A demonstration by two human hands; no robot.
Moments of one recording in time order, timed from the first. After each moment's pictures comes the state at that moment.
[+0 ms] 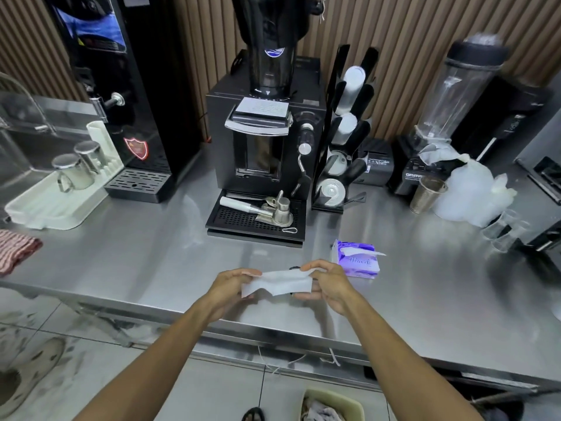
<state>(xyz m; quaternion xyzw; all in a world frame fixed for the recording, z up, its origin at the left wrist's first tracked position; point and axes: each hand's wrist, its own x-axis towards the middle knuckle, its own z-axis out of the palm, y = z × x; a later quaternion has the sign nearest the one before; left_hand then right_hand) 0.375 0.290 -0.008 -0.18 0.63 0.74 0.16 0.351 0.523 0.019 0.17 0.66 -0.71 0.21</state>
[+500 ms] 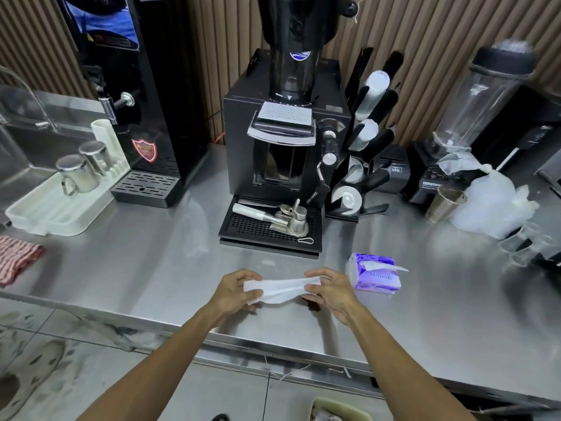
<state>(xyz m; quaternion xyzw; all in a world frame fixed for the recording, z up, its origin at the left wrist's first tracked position) 0.354 0.248 -0.015 -0.12 0.70 0.69 0.15 0.324 0.488 -0.006 0.17 0.66 -0.71 0.17</state>
